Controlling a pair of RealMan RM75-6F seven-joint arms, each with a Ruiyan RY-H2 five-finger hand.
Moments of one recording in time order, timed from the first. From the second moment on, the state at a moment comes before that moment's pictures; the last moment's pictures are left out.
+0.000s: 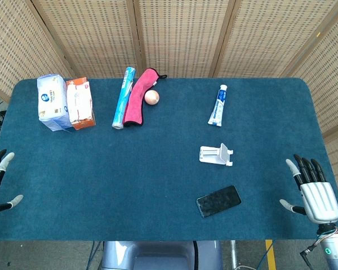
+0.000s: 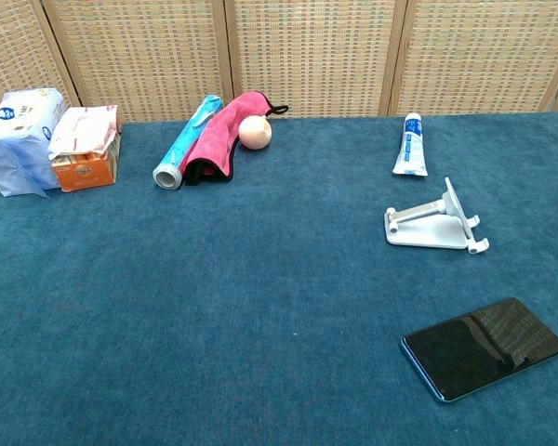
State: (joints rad) left arm -0.09 -1.00 -0.02 -1.70 1.51 1.49 0.04; right arm 0.17 -1.14 -0.02 -1.57 -1.53 1.53 -0.12
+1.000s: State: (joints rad) left arm -0.11 -1.00 -0.04 -1.72 1.45 1.43 0.06; right arm 0.52 -1.28 -0.07 -1.56 -1.80 0.96 -0.23
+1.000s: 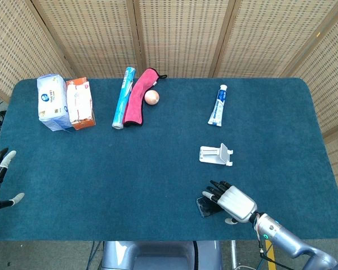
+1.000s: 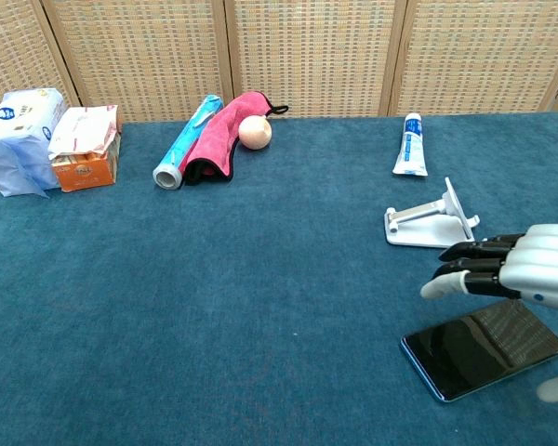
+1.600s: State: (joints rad) left arm -0.11 -1.00 -0.04 -1.72 1.45 1.42 0.06; right arm 0.56 -1.36 -0.05 -1.57 -1.67 0.85 -0.41
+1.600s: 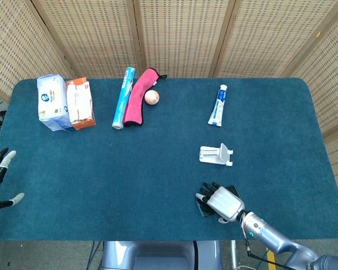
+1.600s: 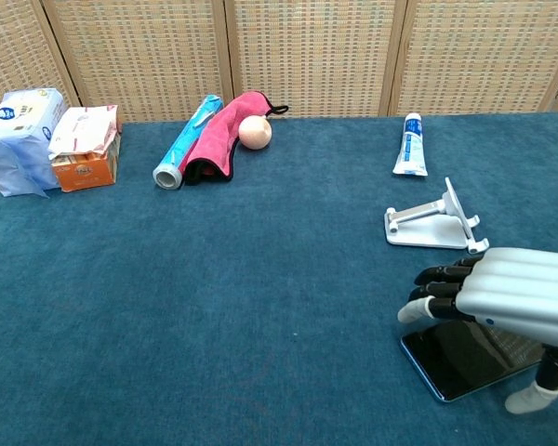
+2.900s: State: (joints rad) left arm -0.12 -1.00 -0.03 -1.72 1.45 1.41 0.06; right arm 0.58 -1.42 -0.11 -1.42 -1.77 1.06 -0.16
